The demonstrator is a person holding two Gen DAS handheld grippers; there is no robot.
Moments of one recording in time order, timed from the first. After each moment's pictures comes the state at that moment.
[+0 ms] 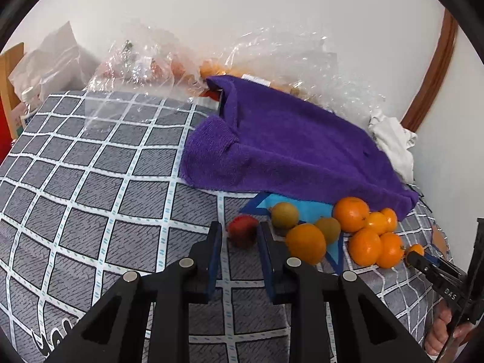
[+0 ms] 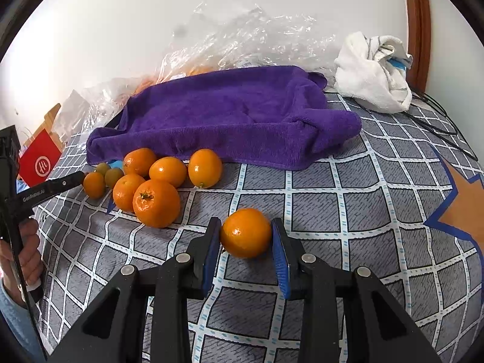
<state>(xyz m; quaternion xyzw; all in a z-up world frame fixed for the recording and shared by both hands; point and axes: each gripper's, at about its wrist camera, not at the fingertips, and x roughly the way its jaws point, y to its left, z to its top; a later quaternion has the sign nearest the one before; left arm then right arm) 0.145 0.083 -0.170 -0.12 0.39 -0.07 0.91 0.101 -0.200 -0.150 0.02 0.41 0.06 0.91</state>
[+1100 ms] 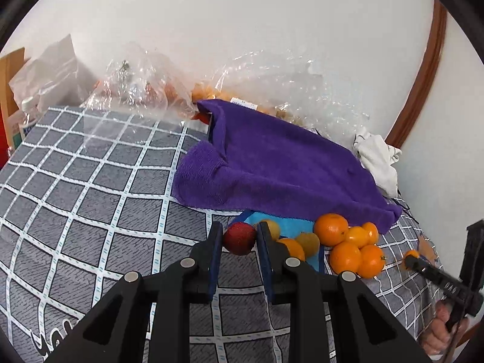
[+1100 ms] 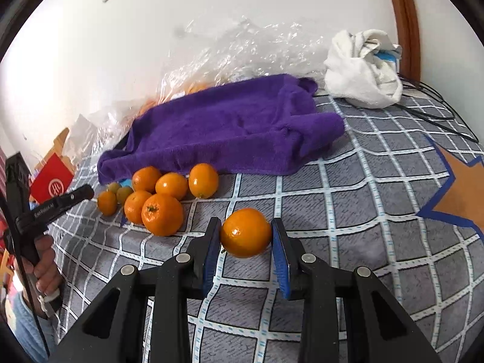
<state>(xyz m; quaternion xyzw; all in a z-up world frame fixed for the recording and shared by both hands) 0.131 0.083 -0.155 -0.13 0.34 -0.09 0.93 0.089 -0.228 -0.134 0.09 0.38 0.06 0.92</state>
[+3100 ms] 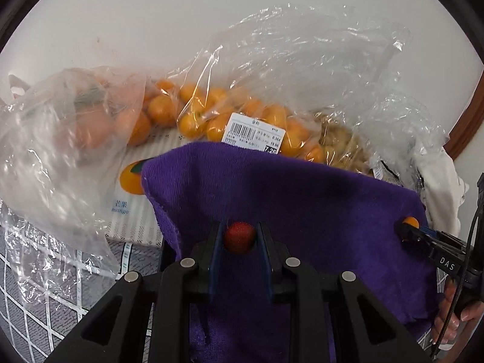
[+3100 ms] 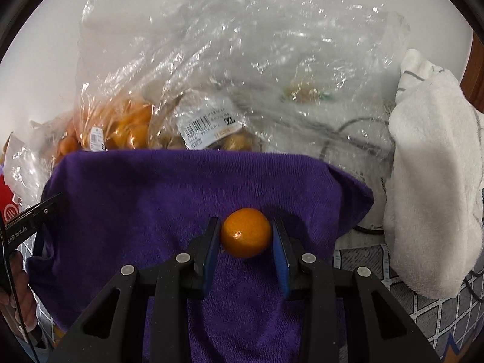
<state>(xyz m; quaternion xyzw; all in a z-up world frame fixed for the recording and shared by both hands) 0.359 0.048 -0.150 -0.08 0.46 -0.05 0.88 0.364 -0.220 -0.142 0.02 0.50 0.02 0.87</state>
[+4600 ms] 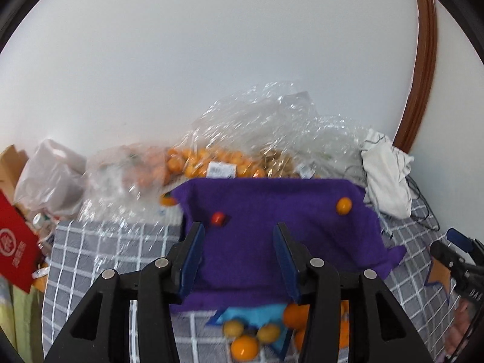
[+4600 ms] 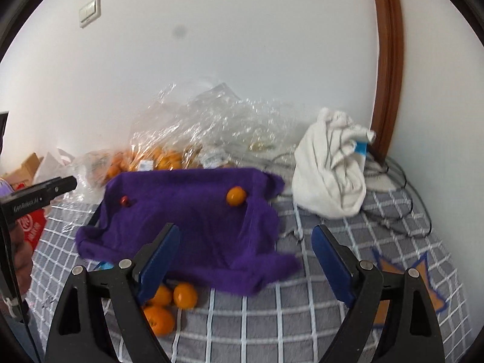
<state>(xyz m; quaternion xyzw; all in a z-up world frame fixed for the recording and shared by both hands) 0.201 0.012 -0.039 0.01 0.35 -0.05 0.93 0.152 -0.229 -0.028 0.04 0.36 -0.01 0.93</state>
